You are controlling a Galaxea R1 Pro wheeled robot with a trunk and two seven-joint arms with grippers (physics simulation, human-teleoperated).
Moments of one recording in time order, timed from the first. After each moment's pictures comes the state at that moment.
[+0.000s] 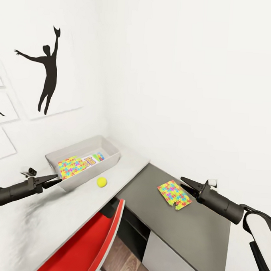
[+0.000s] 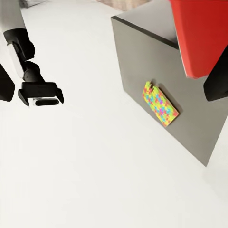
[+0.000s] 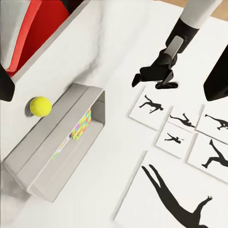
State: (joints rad) left arm -0.62 0.45 0.34 -0.83 0.25 0.83 -1.54; right arm -0.32 -0.30 -0.15 -1.59 -1.17 0.98 0.48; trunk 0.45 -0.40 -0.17
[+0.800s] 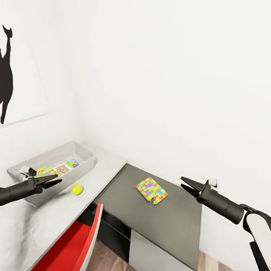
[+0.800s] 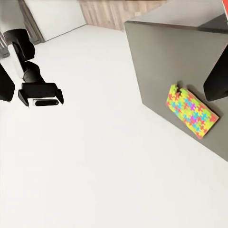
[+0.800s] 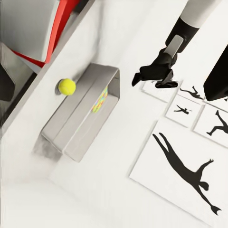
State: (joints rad) left arm -0.62 0.45 0.34 -0.83 0.25 0.83 -1.55; right arm -0.32 -0.30 -0.15 -1.59 -1.17 0.98 0.48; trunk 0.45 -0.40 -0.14
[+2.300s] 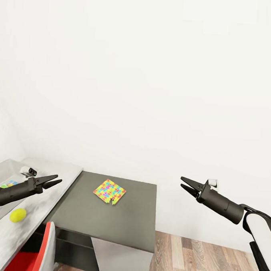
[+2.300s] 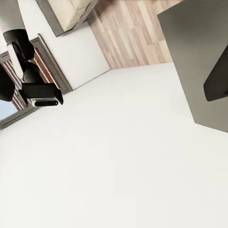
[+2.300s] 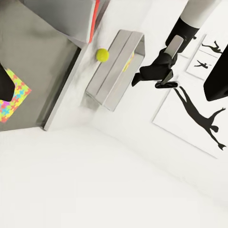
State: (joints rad) left arm -0.62 0.45 0.34 -0.83 0.25 0.83 -1.54; right arm -0.32 -0.30 -0.15 -1.59 -1.17 0.98 0.48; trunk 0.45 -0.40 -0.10
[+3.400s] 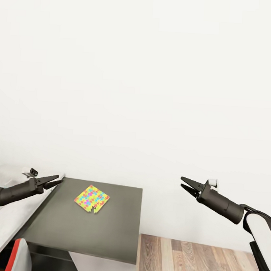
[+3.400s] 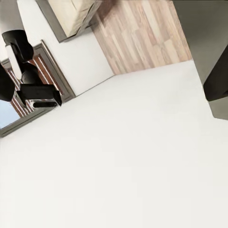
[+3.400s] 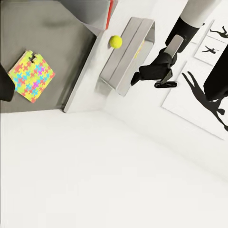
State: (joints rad) left arm -0.62 0.44 0.33 -0.83 0.25 0.83 -1.54; right arm -0.32 -0.30 -0.15 -1.59 -1.17 0.98 0.48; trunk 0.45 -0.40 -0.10
